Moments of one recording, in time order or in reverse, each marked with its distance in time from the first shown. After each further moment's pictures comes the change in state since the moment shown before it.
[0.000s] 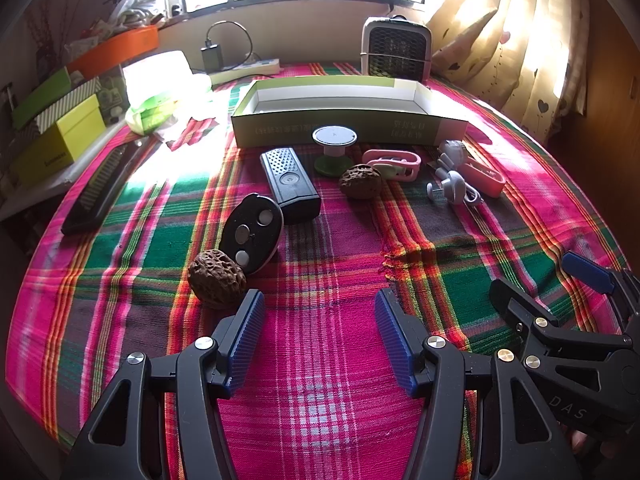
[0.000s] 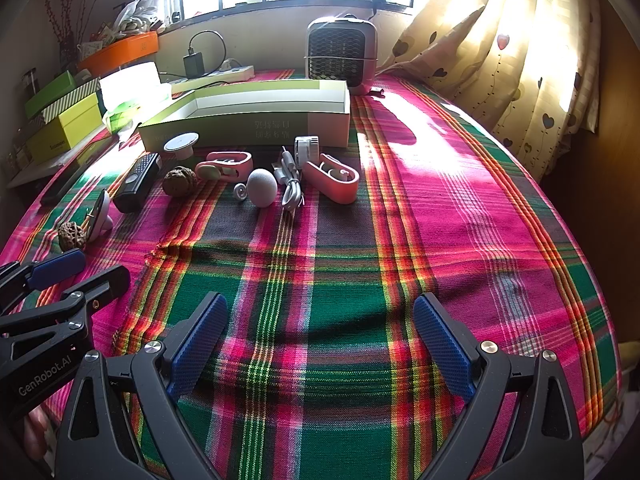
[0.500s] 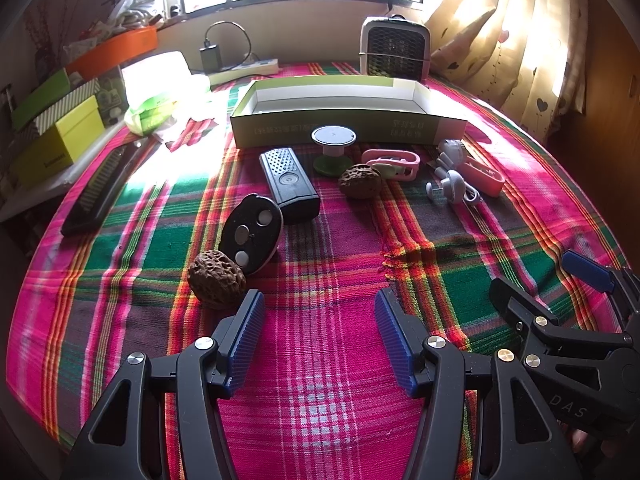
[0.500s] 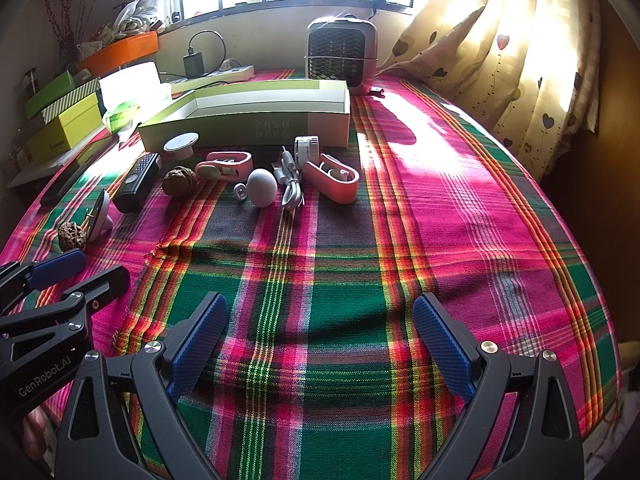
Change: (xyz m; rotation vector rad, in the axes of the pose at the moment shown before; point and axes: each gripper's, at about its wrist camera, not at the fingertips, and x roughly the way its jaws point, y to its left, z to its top) left arm 0.000 0.000 0.000 0.002 0.001 0.000; right arm 0.000 0.001 0.000 0.000 -0.001 0.000
